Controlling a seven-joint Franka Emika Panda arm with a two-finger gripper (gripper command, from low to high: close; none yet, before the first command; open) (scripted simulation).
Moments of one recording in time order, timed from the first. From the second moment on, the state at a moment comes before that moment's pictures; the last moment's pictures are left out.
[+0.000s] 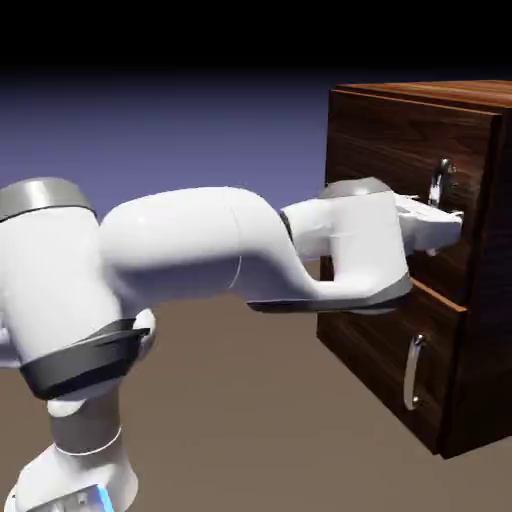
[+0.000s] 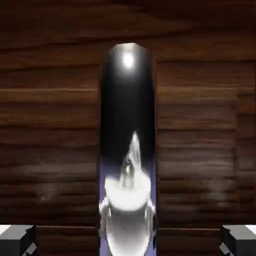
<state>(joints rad) 1.21 -0.96 -1.26 -2.21 -2.90 2.81 2.80</state>
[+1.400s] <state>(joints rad) 0.22 -1.19 0.08 -2.98 -1.70 2.27 2.66</state>
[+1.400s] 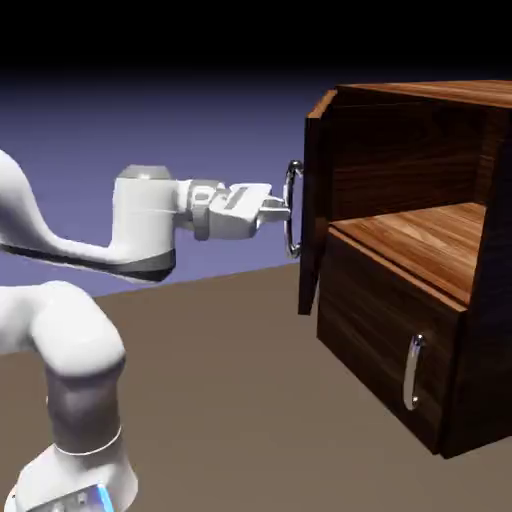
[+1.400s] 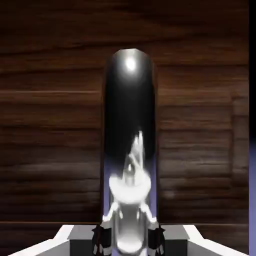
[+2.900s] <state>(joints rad) -0.59 -0.86 1.55 -1.90 -0.55 0.97 2.60</state>
